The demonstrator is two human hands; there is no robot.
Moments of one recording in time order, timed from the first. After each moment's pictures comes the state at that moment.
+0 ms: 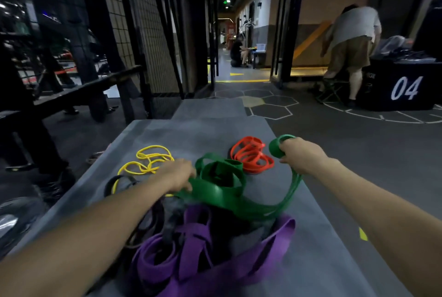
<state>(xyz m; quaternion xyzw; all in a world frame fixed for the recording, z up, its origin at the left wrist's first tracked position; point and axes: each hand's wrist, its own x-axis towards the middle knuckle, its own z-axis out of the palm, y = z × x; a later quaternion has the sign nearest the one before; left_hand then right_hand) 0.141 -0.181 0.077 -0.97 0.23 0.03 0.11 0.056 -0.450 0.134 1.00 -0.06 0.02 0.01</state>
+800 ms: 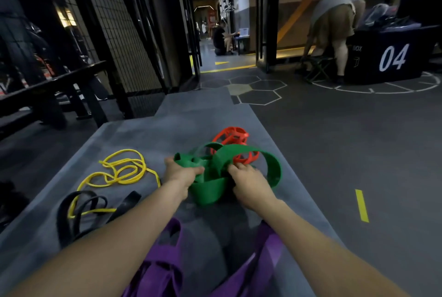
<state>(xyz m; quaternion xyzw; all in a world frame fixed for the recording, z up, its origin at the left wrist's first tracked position) 0.197 -0.278 -0.007 -0.78 -0.12 -0.02 -0.61 0.103 -0.426 0.002 0.99 0.03 0.10 -0.07</state>
